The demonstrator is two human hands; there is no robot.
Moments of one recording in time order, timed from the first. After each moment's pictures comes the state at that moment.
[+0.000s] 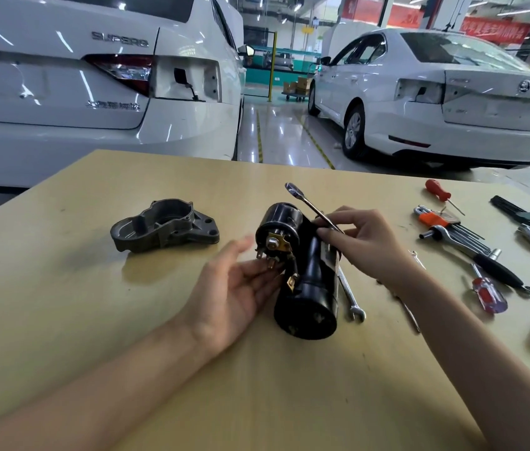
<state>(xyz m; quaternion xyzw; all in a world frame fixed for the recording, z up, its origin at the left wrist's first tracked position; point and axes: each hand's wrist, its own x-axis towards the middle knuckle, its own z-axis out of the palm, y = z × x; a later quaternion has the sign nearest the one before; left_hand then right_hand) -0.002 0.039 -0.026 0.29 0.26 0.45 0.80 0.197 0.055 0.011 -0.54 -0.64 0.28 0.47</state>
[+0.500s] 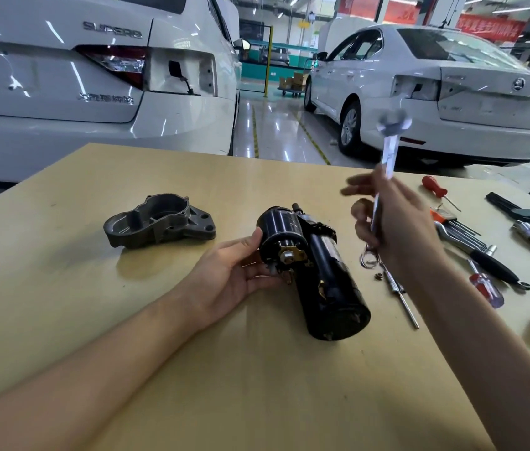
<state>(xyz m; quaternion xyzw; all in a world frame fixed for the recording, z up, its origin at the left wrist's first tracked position) -0.008 0.064 -0.030 0.41 0.28 0.42 0.76 0.201 0.046 0.034 -0.46 -0.46 0.39 0.65</state>
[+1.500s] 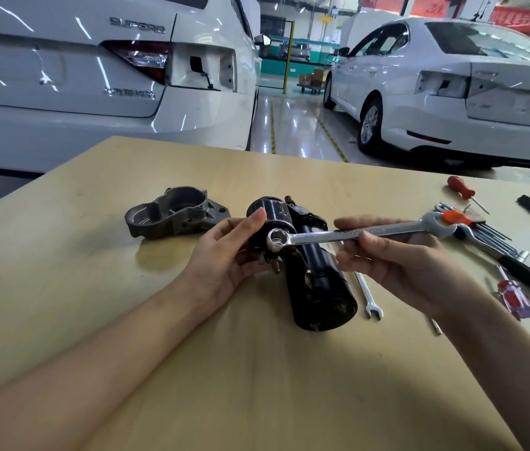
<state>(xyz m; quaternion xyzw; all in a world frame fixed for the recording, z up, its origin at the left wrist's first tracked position) -0.018 0.064 -0.024 0.39 0.32 0.53 0.68 0.210 0.028 0.007 -0.28 -0.57 0.60 0.48</state>
